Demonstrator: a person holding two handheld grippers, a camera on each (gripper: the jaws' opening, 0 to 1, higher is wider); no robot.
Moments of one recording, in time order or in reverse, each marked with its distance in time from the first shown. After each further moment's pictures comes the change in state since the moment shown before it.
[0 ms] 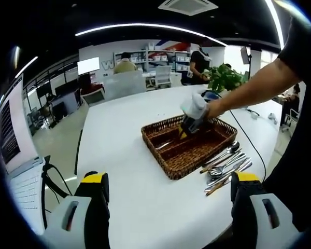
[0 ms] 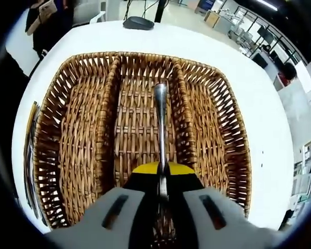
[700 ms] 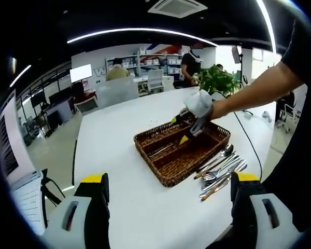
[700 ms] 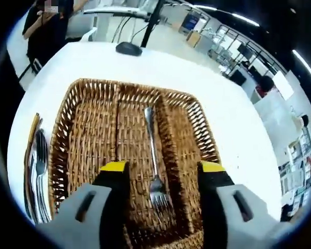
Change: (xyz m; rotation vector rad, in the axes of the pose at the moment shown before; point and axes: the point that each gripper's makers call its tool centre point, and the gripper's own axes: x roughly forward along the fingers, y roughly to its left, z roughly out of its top) left arm -0.001 -0.015 0.019 0.051 -0.037 -0.049; right arm -0.067 -0.013 0.023 0.125 -0.205 -0.190
